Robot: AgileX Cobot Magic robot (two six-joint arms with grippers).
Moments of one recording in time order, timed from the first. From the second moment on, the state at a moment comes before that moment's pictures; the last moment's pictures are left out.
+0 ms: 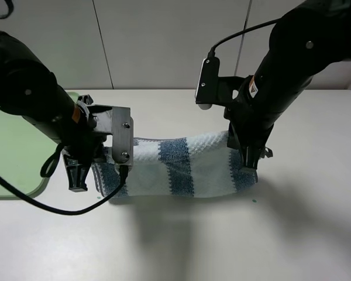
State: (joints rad) left arm -0.64 1.61 -0.83 0.27 0.44 0.66; right arm 0.68 1.60 -1.01 -0.14 0.79 -0.64
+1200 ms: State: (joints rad) left arm -0.61 1.77 -0.83 0.38 0.18 0.66; right arm 0.68 1.78 -1.01 -0.31 0.58 -0.64
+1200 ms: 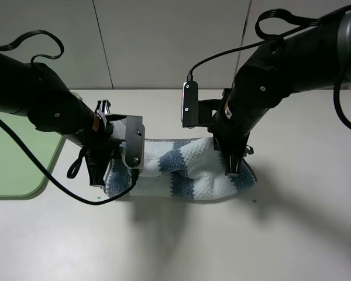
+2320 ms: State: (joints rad) left arm -0.58 1.66 -0.83 0.37 0.23 0.45; right arm 0.68 1.75 -1.01 -0.40 0.56 -0.43
